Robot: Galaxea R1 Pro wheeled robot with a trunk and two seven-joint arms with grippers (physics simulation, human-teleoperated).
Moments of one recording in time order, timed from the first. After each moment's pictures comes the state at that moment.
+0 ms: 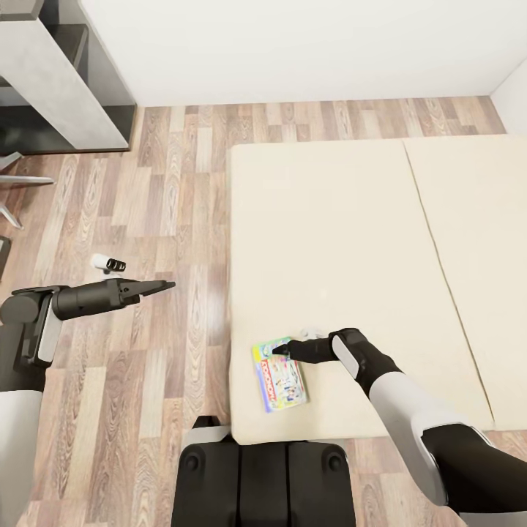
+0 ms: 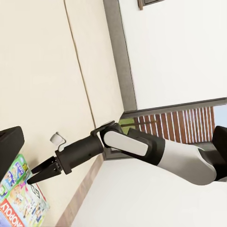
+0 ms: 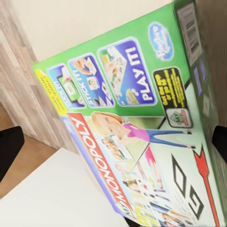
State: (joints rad) left arm -0.86 0.31 0.20 -1.25 0.17 1.04 -1.55; right arm -1.00 0.04 0.15 -0.43 -0.30 0.73 0.47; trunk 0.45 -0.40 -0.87
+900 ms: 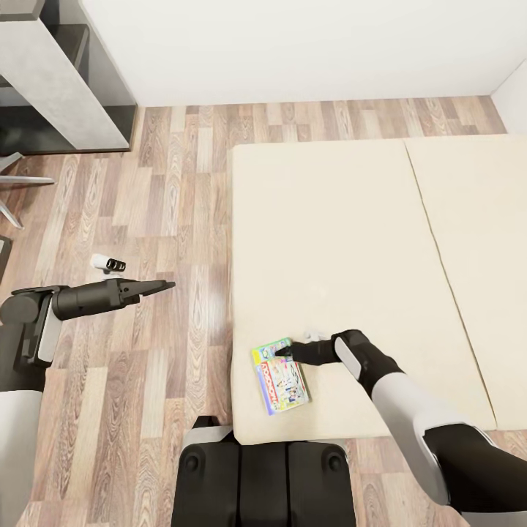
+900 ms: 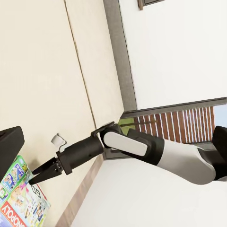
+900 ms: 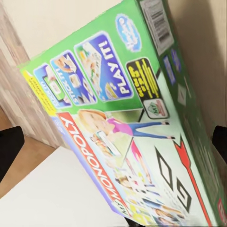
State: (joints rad) left arm -0.86 0.31 0.20 -1.25 0.17 1.04 -1.55; right arm -1.00 0.03 0.15 -0.41 -0.29 0.73 0.47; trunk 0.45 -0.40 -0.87
